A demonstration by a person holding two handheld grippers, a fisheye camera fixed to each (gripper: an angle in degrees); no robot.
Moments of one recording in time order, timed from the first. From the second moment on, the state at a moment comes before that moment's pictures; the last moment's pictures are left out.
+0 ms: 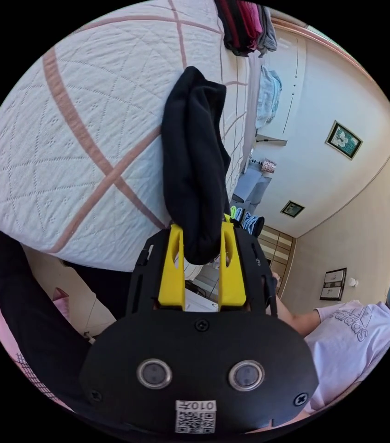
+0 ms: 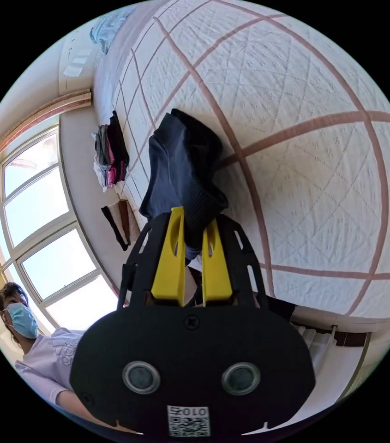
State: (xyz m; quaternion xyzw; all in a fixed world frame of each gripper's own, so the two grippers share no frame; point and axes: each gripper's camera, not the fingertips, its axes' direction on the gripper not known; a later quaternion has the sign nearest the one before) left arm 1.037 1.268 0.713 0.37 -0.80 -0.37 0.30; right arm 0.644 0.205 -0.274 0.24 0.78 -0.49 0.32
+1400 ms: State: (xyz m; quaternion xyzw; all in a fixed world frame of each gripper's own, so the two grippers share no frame) left arm 1.660 1.108 0.964 0.43 -0.85 0.17 0.25; right arm 1.274 -0.217 0.051 -0.20 0.92 -0.28 0.18
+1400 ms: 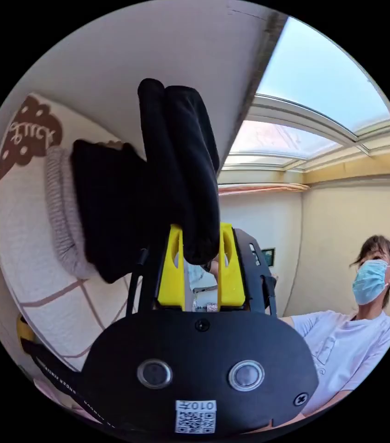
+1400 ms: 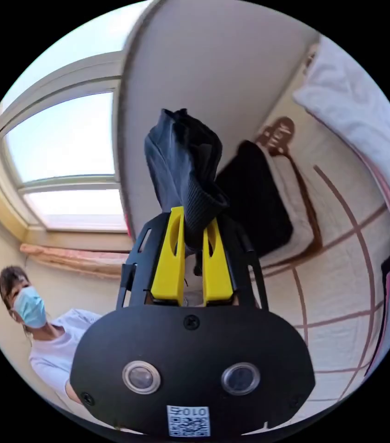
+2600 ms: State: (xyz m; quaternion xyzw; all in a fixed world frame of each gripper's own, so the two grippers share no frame) left arm 1.603 1.026 0.928 0.06 -0.99 -0.06 -0.09; right arm 1.316 0.093 -0.169 -0.08 0.81 -0.57 -0.12
